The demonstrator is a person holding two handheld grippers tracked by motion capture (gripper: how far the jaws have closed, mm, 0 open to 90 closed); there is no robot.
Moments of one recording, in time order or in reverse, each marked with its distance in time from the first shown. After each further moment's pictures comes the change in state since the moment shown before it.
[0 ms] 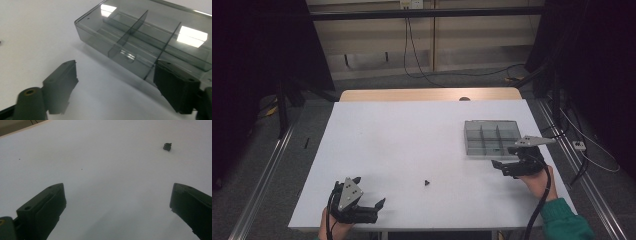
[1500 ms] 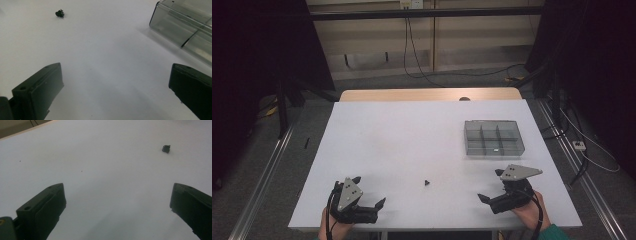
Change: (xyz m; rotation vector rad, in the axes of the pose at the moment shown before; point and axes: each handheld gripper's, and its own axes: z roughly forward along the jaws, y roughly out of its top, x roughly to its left) left arm 0.000 0.001 -0.001 -0.009 0.002 0.002; right arm 0.076 -0.034 -0.010 -0.010 0.135 -0.163
